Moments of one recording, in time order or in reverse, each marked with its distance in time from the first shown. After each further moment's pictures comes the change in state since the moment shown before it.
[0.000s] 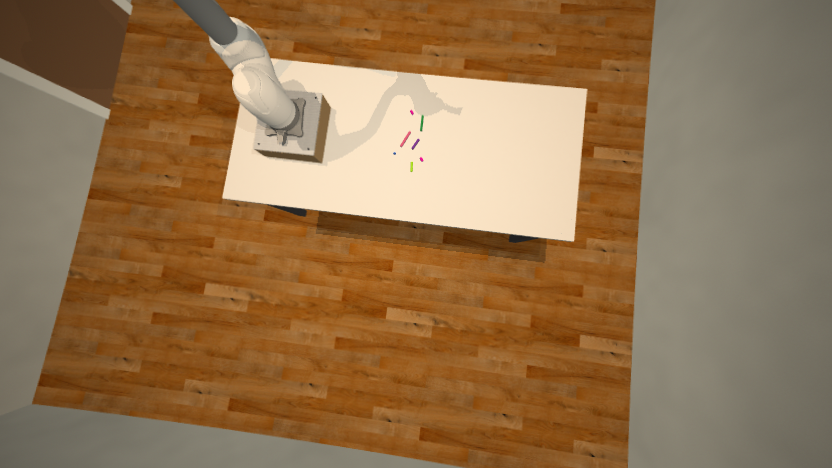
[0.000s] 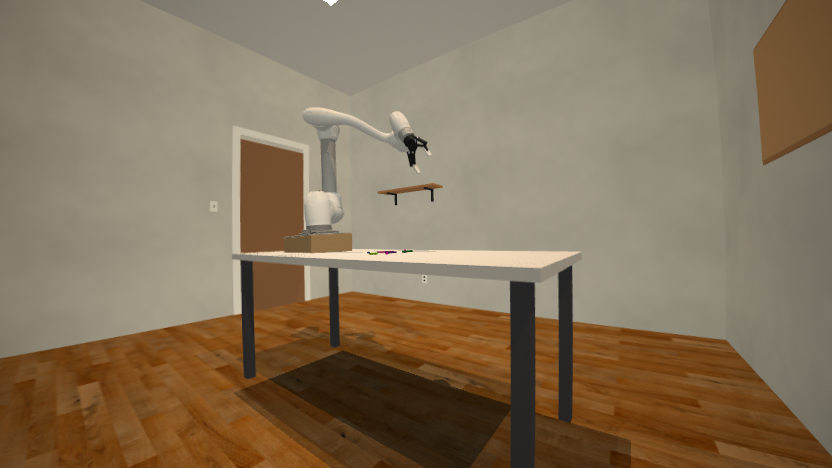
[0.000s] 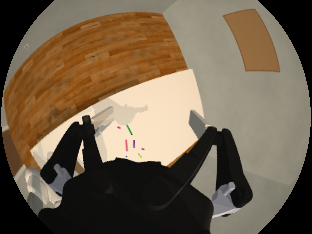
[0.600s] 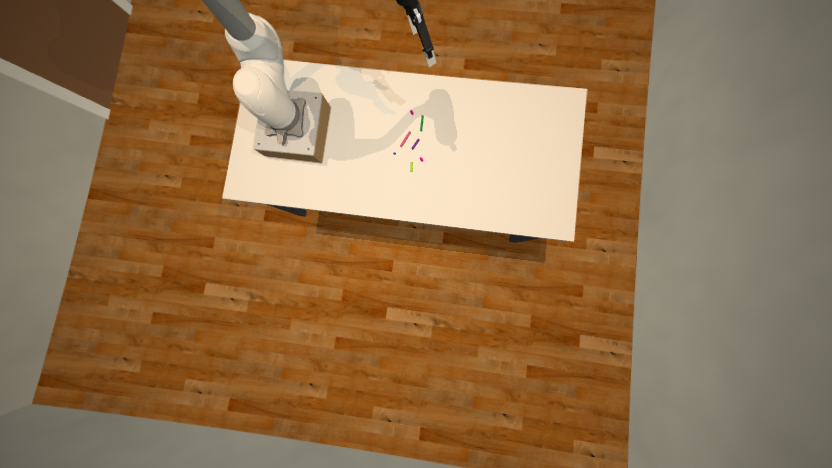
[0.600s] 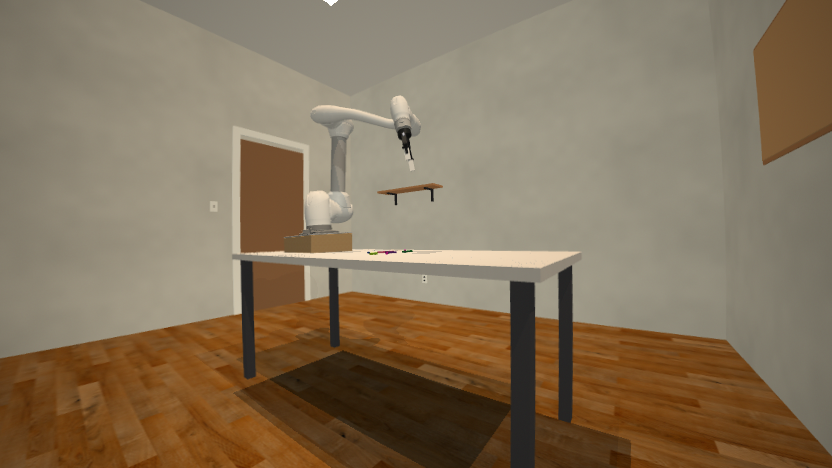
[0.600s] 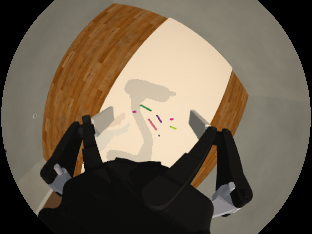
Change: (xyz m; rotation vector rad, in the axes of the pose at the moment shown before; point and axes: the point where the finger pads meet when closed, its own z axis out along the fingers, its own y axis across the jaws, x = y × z) arm -0.146 0.058 0.045 0.208 -0.248 0.651
